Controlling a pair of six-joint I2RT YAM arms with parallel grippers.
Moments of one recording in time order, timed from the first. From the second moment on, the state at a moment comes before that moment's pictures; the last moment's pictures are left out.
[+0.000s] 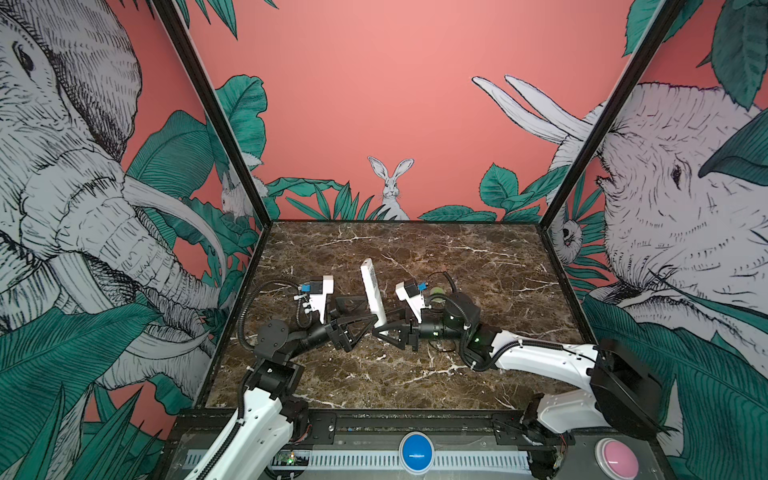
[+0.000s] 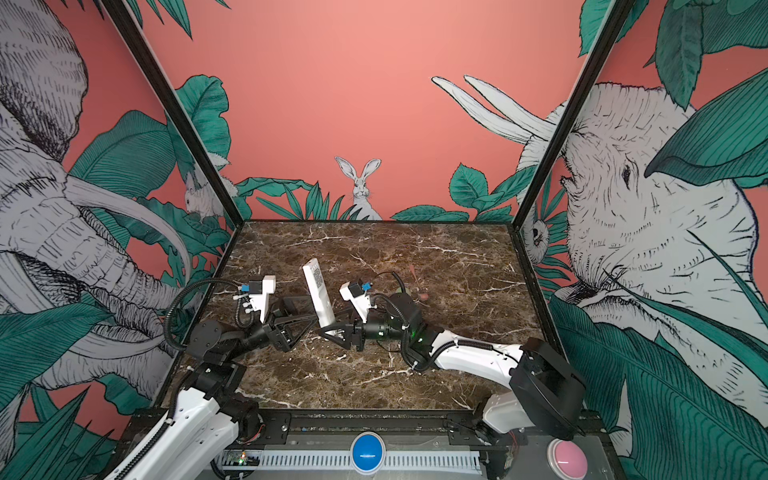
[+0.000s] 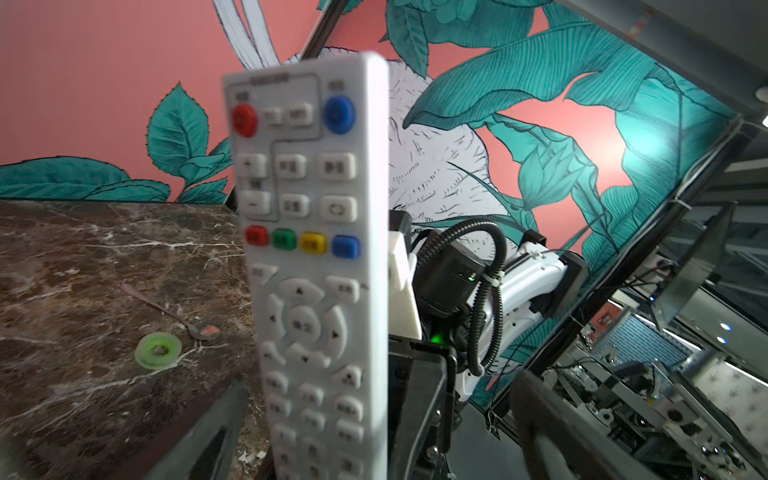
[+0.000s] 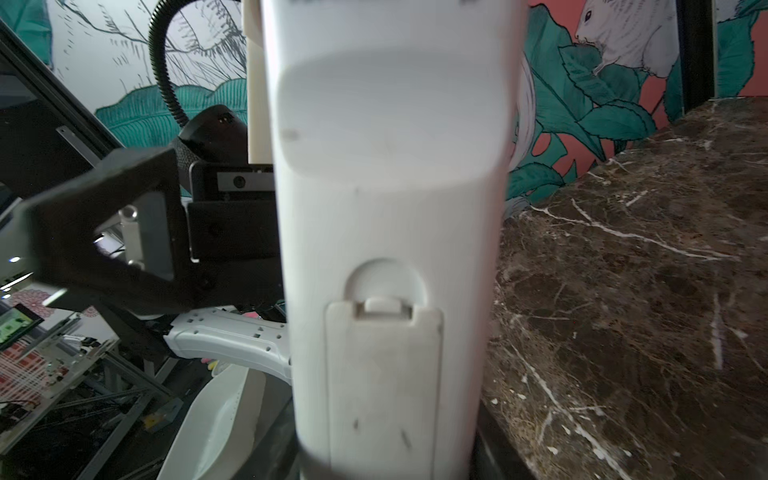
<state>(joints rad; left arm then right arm) -0.41 0.58 0.39 0.49 0.84 -0.80 0.97 1.39 0.72 0.68 -0.63 0.53</state>
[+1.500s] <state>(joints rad) -0.50 0.64 0.52 0.05 0.46 -0.61 0.96 1.13 0.65 0.36 -0.47 0.36</state>
